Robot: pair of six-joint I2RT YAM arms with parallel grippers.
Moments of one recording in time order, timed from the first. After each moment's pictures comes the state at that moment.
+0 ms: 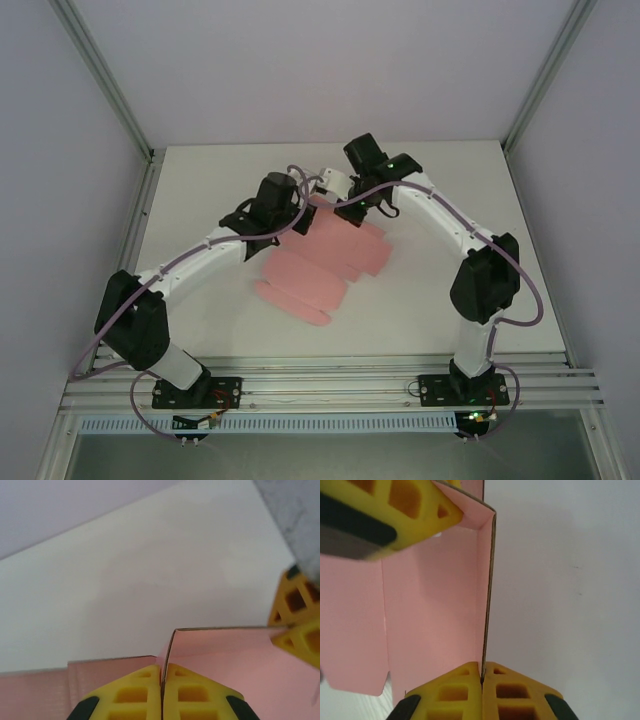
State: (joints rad) left arm -0.62 1.54 1.19 -0.20 -0.13 -0.01; right arm 0.59 1.87 1.81 -0.99 -0.21 -0.58
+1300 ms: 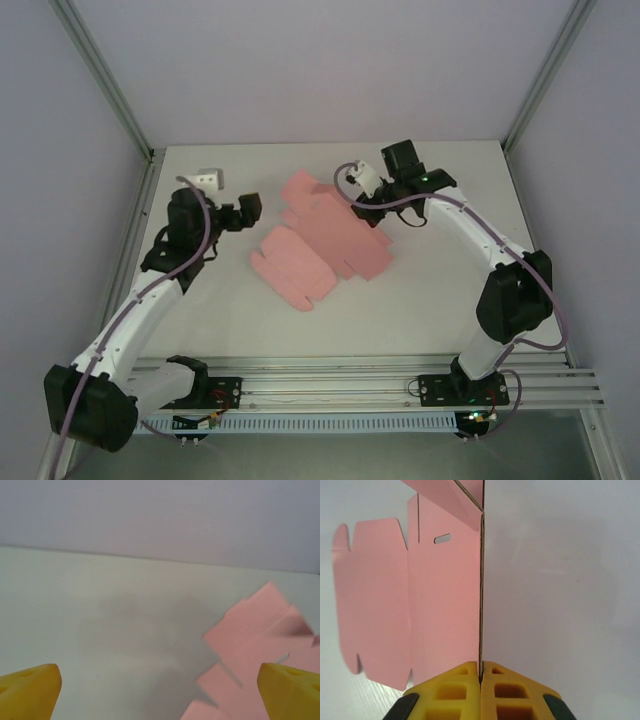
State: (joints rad) left arm -0.24 1.07 0.87 -0.18 0.06 -0.27; right arm 0.44 1.67 1.51 -0.74 -0.43 -0.41
